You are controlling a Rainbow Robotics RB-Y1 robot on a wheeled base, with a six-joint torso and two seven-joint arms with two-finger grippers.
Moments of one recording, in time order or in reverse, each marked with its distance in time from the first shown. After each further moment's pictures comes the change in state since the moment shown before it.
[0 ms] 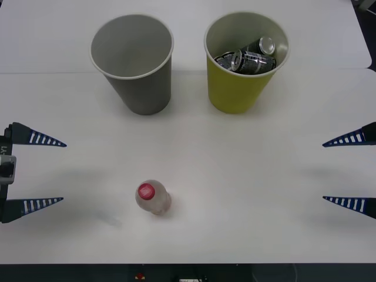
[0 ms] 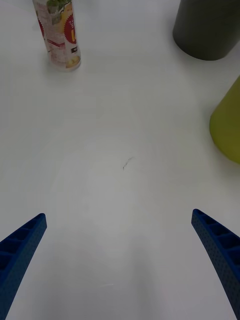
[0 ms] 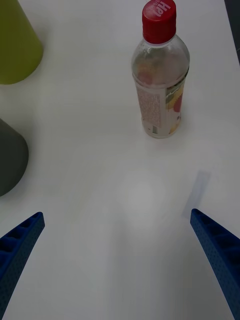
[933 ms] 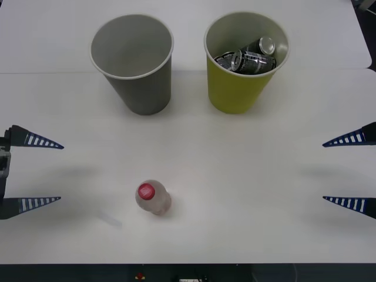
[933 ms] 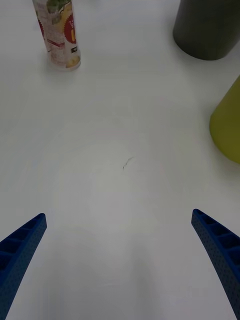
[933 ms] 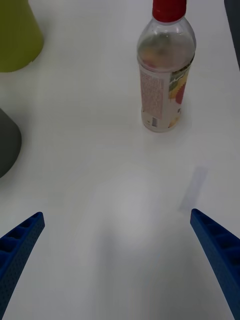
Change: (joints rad) right arm 0.000 0.000 0.000 0.000 0.000 0.000 0.000; left arm -0.106 0.004 -0.111 0.222 0.111 -0.051 -0.116
